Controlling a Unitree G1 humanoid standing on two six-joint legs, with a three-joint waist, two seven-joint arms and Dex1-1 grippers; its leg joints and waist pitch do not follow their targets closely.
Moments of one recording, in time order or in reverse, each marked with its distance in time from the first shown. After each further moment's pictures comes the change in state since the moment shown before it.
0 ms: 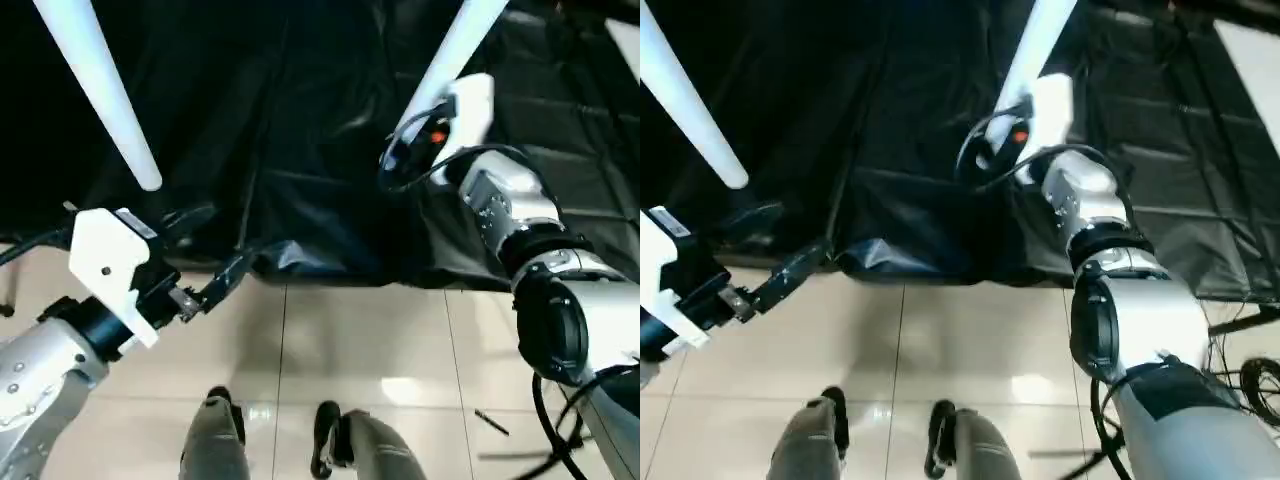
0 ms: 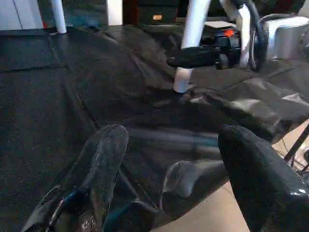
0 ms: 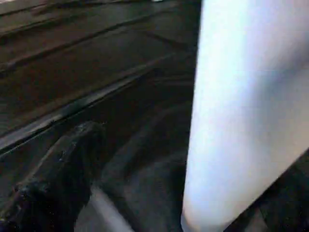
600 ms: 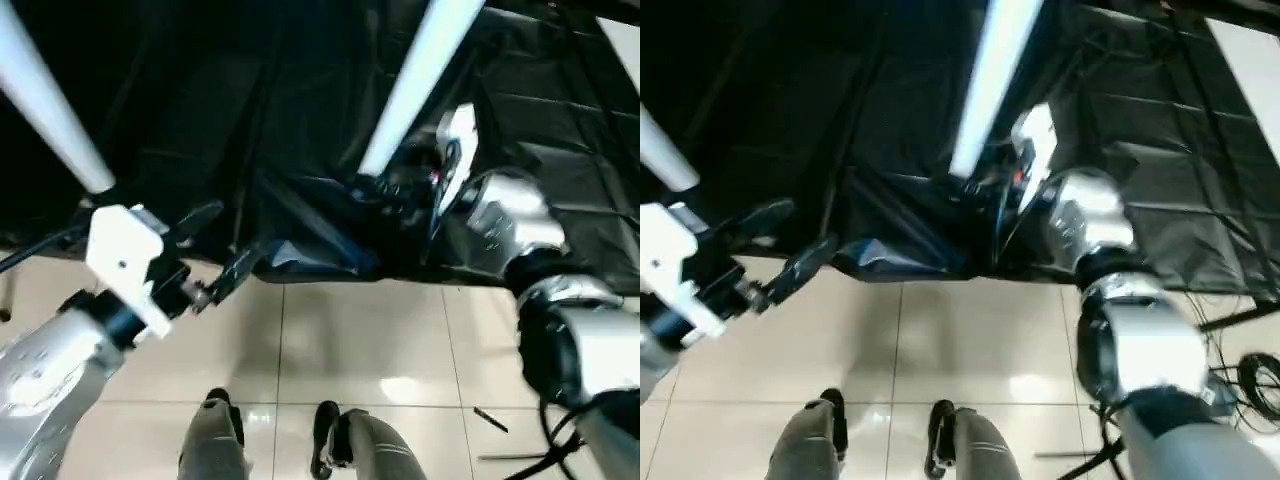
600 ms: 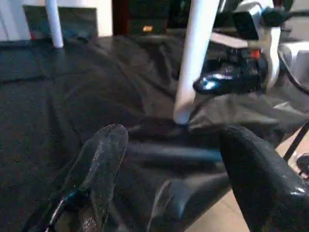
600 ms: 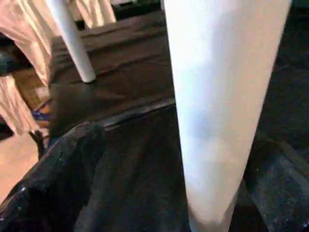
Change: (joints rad) left arm -0.082 -0.047 -0.101 0.129 0.067 -0.105 -0.014; right arm 0.174 0.042 0.000 -0.173 0.088 -0.029 0.362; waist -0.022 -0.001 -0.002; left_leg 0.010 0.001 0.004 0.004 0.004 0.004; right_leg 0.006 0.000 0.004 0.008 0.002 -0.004
